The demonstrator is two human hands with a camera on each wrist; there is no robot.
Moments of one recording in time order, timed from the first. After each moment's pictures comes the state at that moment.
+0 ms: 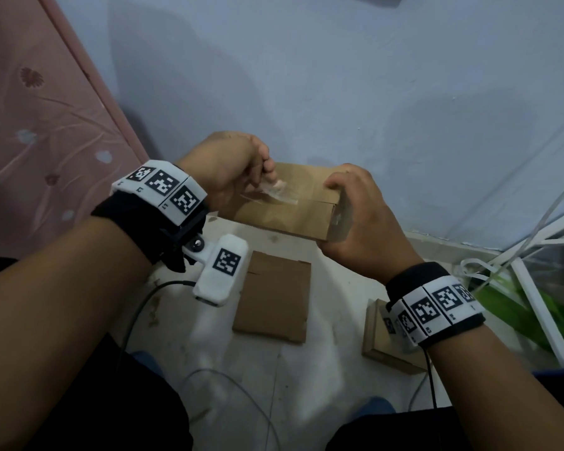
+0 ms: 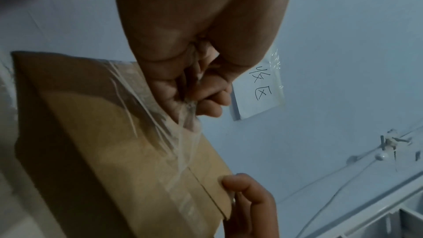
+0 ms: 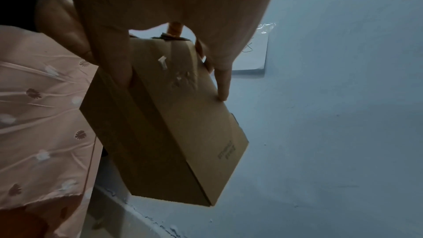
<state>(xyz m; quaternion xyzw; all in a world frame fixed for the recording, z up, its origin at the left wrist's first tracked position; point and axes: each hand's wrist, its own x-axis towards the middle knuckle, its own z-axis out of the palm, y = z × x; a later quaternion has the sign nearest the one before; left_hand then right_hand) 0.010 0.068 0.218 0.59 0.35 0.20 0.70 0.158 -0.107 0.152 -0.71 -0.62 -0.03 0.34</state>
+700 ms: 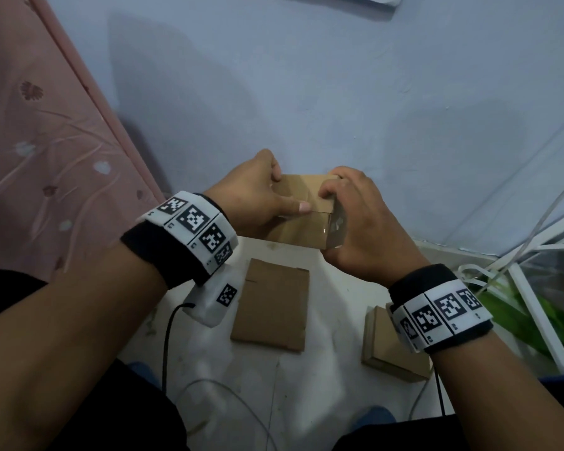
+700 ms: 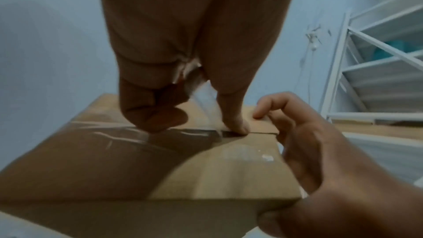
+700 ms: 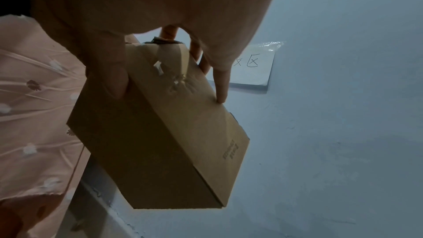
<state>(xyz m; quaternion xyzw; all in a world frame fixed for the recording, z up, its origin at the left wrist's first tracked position) 0.016 0.059 0.201 0.85 0.34 0.09 0.40 0.154 -0.108 0.170 -0.71 -0.64 -0.07 0.27</state>
